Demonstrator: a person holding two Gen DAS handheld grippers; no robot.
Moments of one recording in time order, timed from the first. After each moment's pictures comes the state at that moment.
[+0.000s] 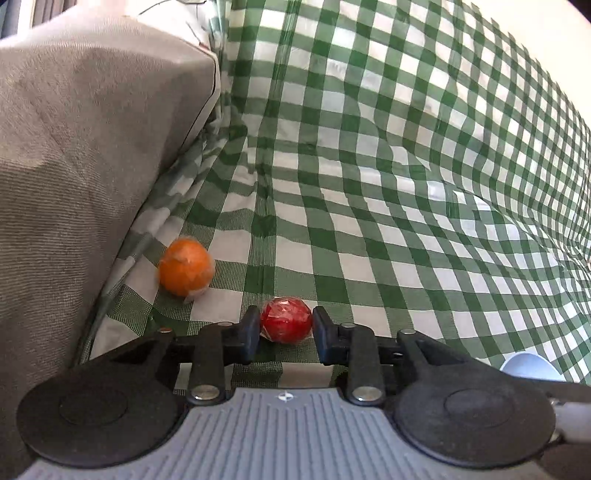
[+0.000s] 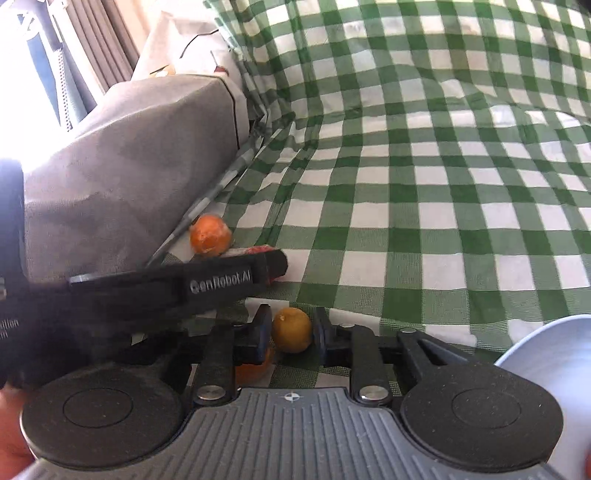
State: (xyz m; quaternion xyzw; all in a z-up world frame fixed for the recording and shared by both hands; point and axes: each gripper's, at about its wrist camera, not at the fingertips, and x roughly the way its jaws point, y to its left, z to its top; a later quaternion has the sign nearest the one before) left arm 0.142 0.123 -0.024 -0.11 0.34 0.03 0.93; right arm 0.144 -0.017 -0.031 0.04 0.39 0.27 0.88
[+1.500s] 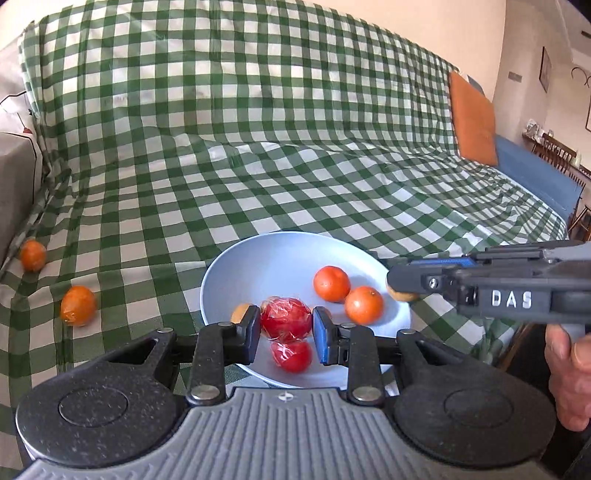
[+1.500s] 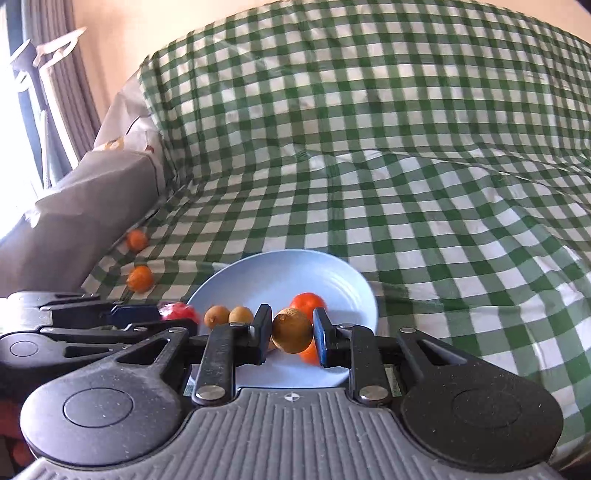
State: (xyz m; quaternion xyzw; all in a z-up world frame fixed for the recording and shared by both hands) left arm -0.001 -0.050 0.004 0.02 0.32 -0.16 0.93; right arm -0.003 -0.234 0.017 0.03 0.31 0.18 0.93
